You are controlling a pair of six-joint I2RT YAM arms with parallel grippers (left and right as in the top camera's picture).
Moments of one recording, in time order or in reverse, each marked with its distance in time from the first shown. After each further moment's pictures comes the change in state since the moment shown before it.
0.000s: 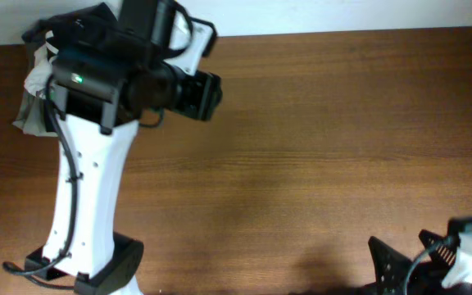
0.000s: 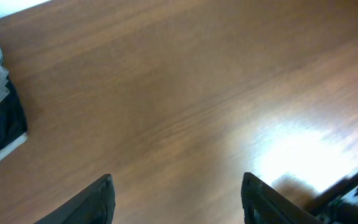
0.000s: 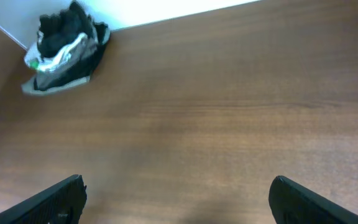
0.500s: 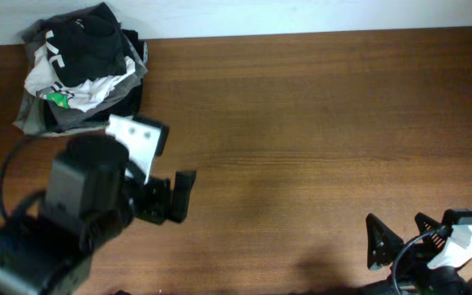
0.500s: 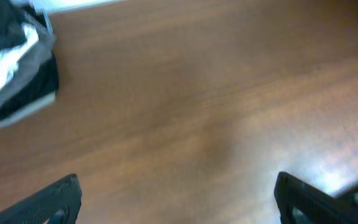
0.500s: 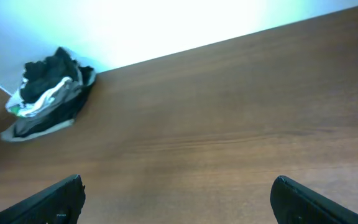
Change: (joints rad) left arm -0.091 -0.800 -0.937 0.360 -0.177 -0.153; right arm 0.000 -0.150 -0.288 0.280 0.114 0.050
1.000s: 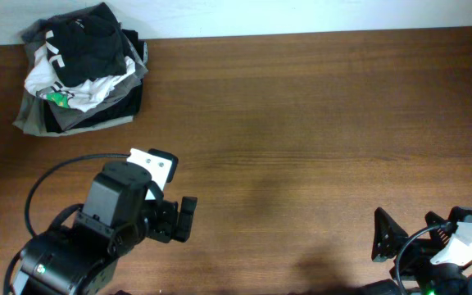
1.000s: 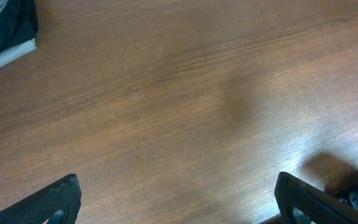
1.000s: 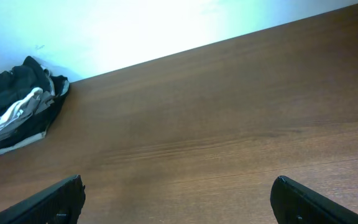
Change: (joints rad) left arm 0.000 -0.137 -0.373 0.090 -0.001 -0.007; right arm 0.000 0.000 -0.016 0.010 0.099 0.000
